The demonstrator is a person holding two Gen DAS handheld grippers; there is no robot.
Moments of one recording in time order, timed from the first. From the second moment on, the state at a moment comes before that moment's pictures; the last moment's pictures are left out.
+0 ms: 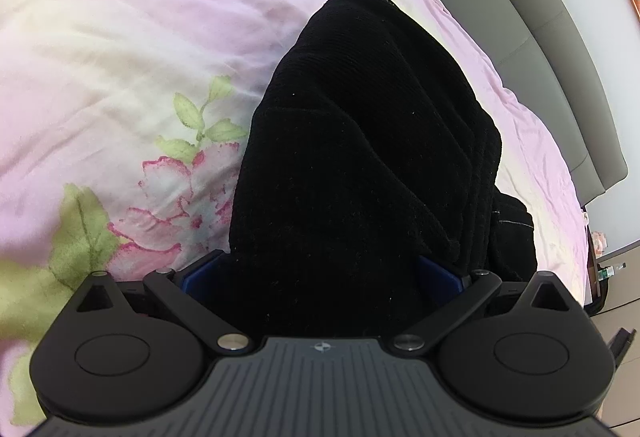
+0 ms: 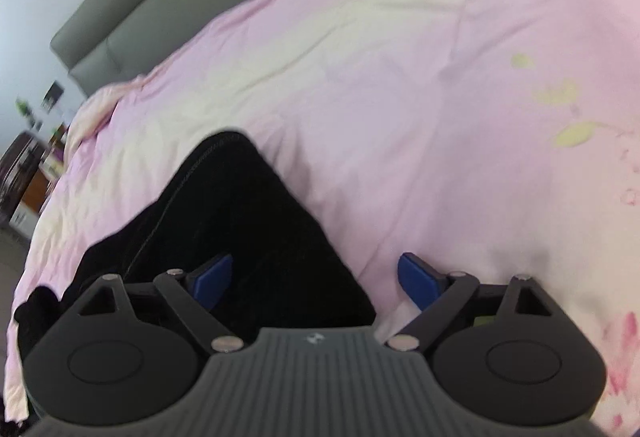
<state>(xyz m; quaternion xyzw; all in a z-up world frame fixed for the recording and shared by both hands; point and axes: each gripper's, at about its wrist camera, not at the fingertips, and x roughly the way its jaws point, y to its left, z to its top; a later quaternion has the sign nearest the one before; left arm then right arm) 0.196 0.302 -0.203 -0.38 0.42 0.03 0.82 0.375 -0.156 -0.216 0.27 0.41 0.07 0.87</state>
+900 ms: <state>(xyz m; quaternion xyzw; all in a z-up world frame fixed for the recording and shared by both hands) 0.209 0.325 -0.151 -0.36 0.43 -0.04 0.83 0.236 -0.216 -0.144 0.41 0.34 0.19 0.82</state>
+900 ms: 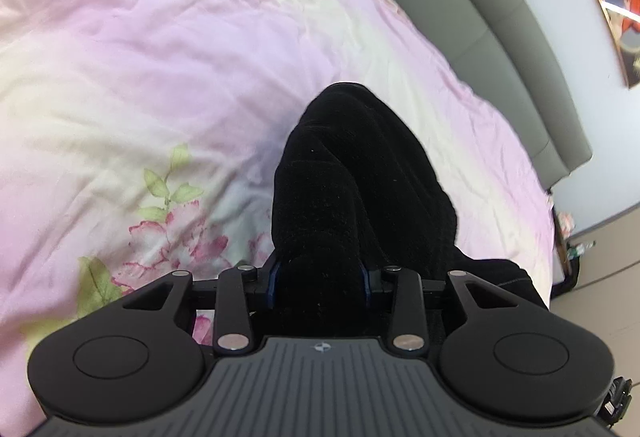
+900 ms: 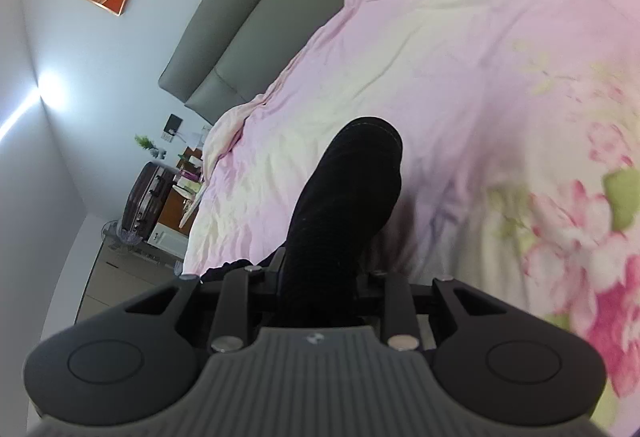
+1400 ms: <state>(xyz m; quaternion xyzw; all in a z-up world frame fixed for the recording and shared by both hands) 0.175 0.247 -0.111 -0.09 0.34 0.07 0.93 0.200 -0.221 -0.217 0.46 0.38 0.07 0.80</state>
